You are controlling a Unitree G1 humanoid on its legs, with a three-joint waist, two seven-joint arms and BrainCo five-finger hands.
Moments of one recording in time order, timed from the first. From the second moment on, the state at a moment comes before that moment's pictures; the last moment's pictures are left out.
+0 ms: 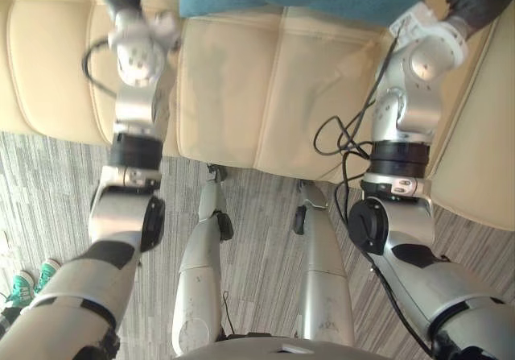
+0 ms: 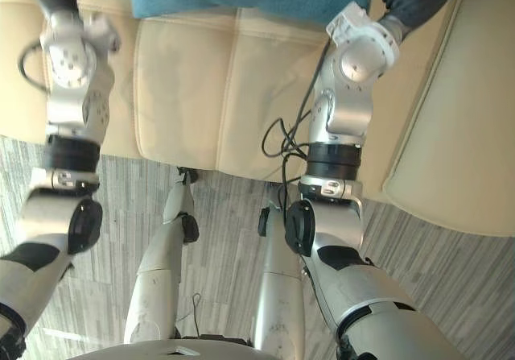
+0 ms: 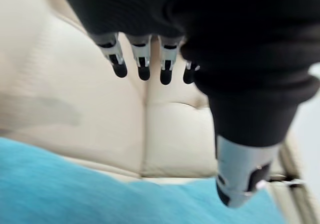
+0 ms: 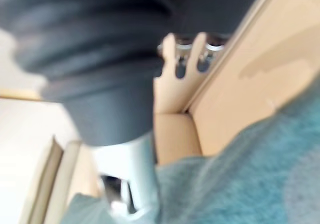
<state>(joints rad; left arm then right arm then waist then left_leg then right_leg) -1.02 0.24 0.12 0.48 -0.22 -0.09 0.45 -1.05 -0.21 -0.37 0.22 0.10 -0.01 -0.70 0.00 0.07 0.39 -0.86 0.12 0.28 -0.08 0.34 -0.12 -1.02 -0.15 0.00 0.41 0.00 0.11</state>
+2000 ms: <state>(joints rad) 0.06 0.00 0.21 0.93 -0.10 -0.04 0.17 -0.10 -0.05 -0.17 0.96 -0.04 0.00 -0.15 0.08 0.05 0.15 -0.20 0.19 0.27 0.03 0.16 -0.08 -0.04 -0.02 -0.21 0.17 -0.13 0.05</state>
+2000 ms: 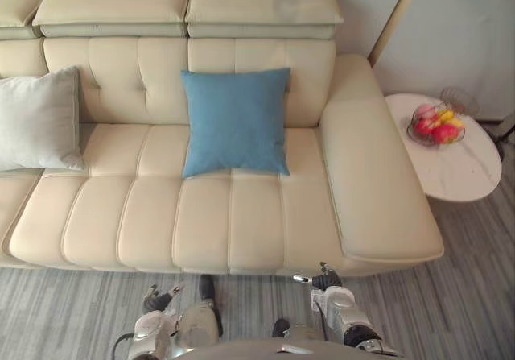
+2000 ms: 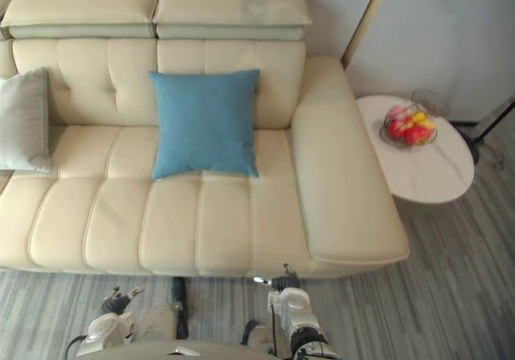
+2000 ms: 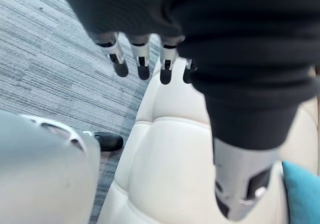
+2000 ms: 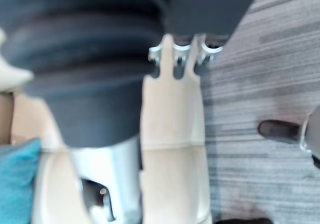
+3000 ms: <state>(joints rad) 0.05 0.03 0.19 1.00 -0.07 -0.02 0.14 -0.02 -0.07 -0.30 1.00 0.01 0.00 -0.16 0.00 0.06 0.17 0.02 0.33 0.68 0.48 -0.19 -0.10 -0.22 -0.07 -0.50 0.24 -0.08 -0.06</state>
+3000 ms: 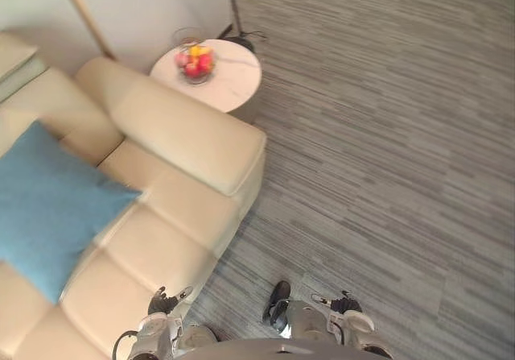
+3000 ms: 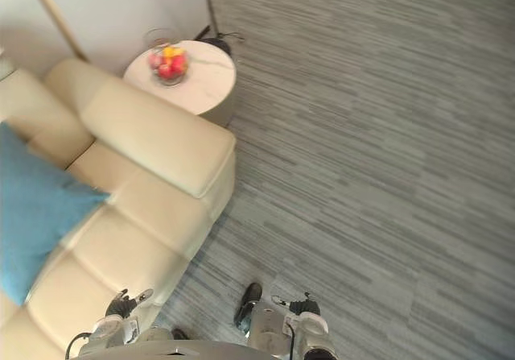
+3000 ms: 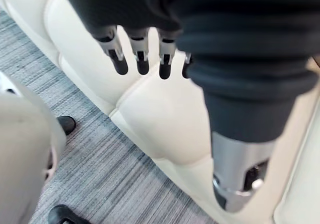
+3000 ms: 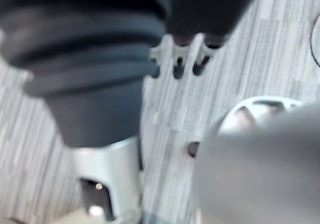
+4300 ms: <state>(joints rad) 0.01 0.05 0.12 0.93 -0.12 -0.03 0.13 -0.04 -0.07 -0.28 1.01 0.09 0.00 -0.23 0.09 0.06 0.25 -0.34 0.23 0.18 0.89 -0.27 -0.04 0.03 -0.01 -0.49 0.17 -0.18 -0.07</state>
